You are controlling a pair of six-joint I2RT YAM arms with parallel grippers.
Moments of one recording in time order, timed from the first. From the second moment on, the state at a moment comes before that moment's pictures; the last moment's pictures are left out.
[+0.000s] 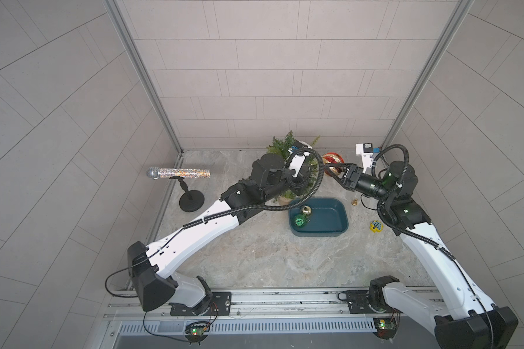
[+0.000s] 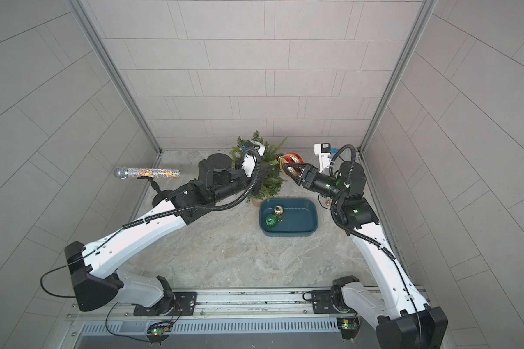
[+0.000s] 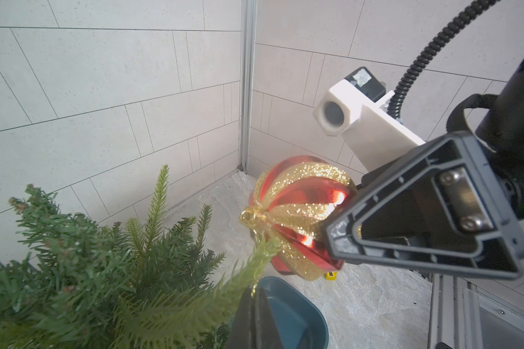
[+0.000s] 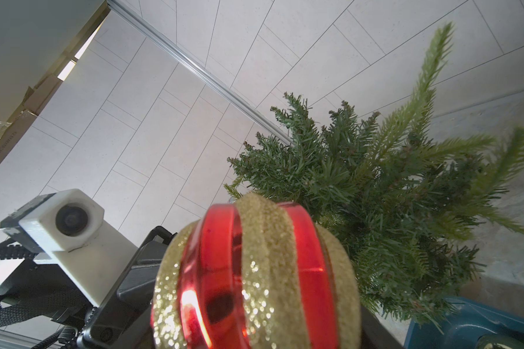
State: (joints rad) left arm -0.87 1.42 1.45 -0.21 0.03 -0.06; right arm 0.17 1.01 1.00 -0.02 -0.76 0.92
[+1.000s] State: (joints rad) left arm -0.86 1.45 1.48 -0.24 0.02 -0.07; right arm 0.17 0.98 0.92 -0.11 -0.76 0.87
